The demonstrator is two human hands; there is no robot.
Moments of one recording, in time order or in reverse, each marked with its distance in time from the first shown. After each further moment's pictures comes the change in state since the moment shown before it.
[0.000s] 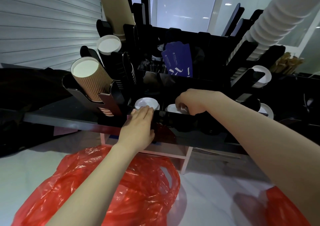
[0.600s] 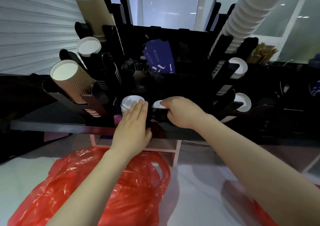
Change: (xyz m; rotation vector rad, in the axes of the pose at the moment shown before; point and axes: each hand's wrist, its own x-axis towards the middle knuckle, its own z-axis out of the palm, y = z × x) left_hand -0.021 0.035 -0.016 -0.039 0.097 0.126; right_hand -0.045 -0.037 0.040 0.351 0.355 0.133
